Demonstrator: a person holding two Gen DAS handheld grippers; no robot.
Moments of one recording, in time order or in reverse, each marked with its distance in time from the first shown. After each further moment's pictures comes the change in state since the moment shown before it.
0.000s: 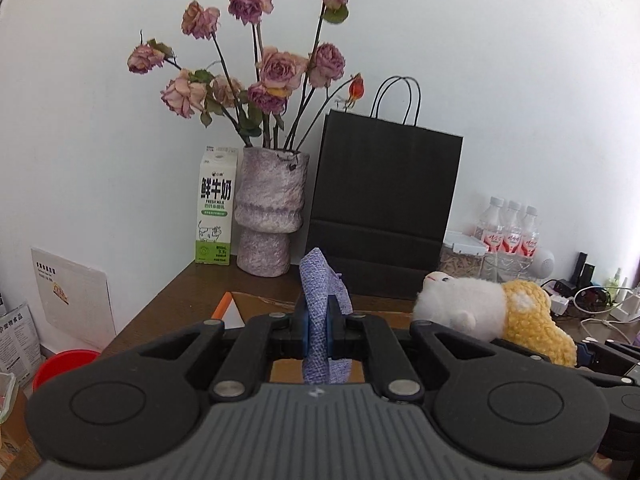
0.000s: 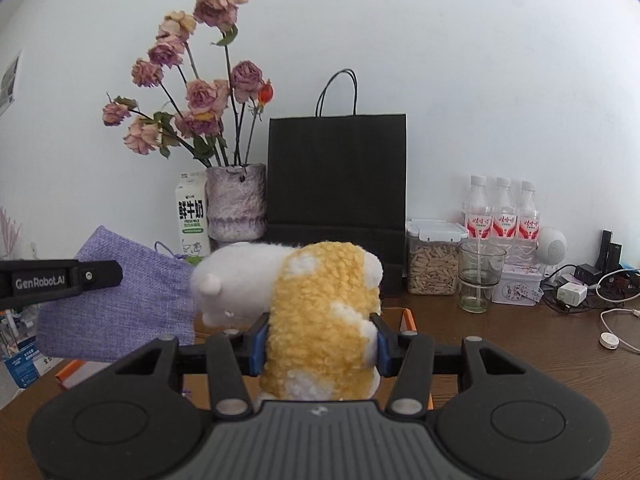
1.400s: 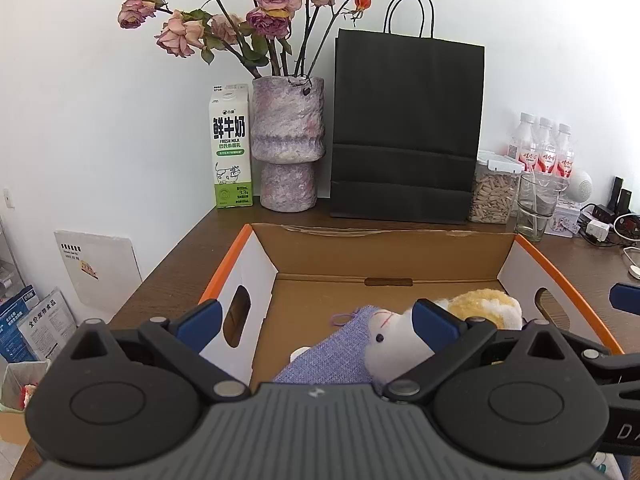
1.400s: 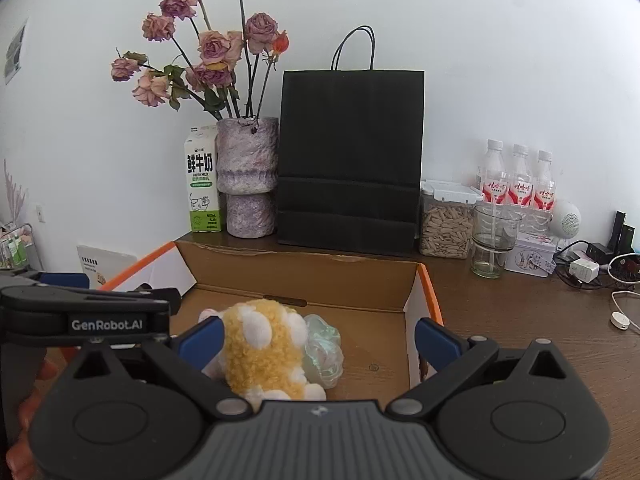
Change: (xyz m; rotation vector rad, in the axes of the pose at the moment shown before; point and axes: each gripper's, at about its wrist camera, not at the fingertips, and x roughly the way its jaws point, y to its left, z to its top) left arm 0.022 0.000 -0.032 0.102 0.166 0.097; right arm 0.005 0.008 -0.025 -0.042 0.097 0.029
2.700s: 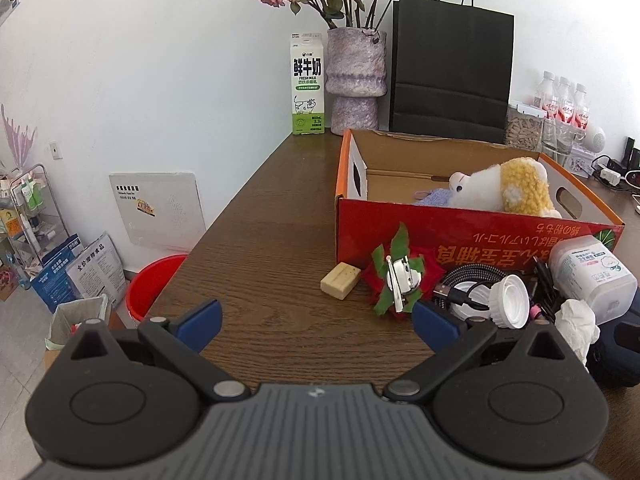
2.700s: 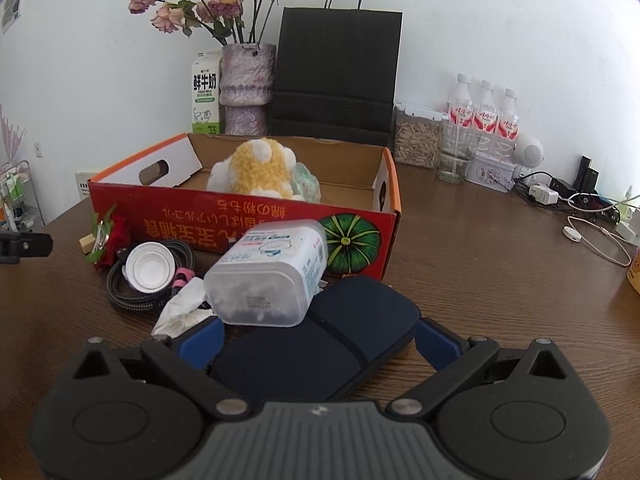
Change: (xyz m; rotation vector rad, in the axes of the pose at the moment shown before) left arm -0.103 0.087 -0.085 -0.019 0.132 0.085; right arm -0.091 -0.002 -0.089 -0.036 0.199 -0.054
